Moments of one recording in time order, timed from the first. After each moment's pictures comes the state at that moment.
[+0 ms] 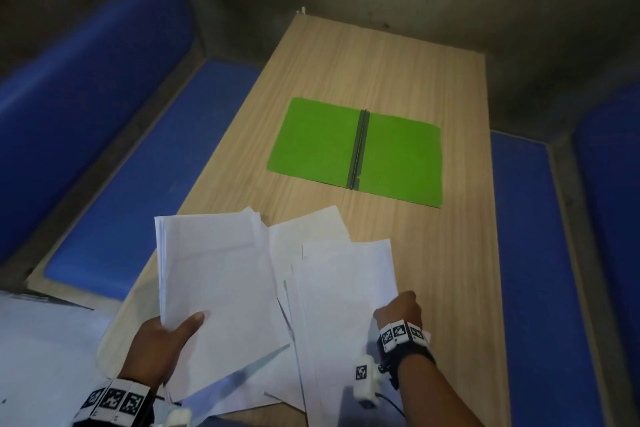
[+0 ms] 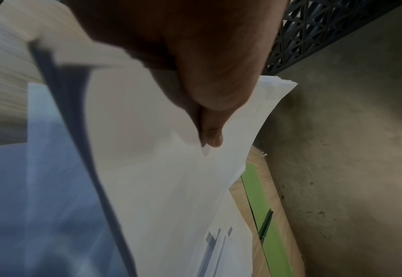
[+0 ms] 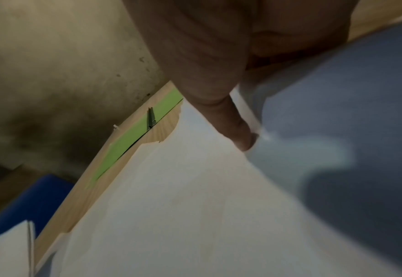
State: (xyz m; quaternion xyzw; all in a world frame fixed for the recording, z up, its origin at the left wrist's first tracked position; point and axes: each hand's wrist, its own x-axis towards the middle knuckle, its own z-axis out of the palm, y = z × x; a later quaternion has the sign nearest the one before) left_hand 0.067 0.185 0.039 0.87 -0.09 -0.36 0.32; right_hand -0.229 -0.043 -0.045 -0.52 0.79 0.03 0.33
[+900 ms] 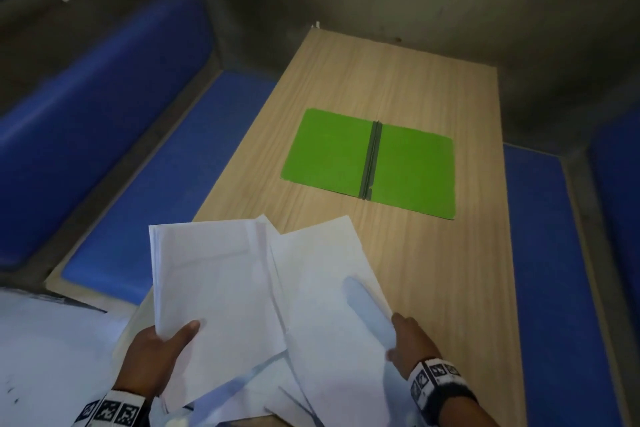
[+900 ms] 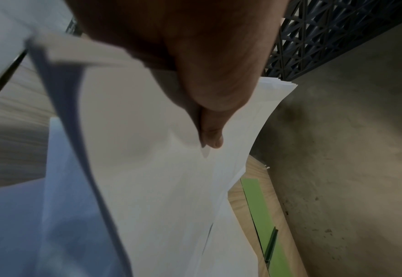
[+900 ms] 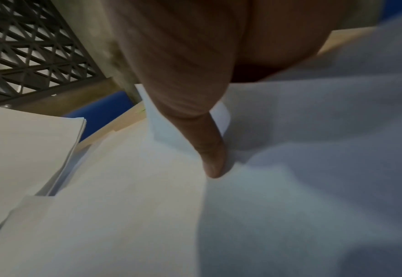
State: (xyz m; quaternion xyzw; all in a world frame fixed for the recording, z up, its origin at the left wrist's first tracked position) left_hand 0.084 0.207 0.043 0.87 -0.07 -0.34 0.34; right_hand -0.262 -0.024 -0.038 -0.77 0.53 0.20 0.30
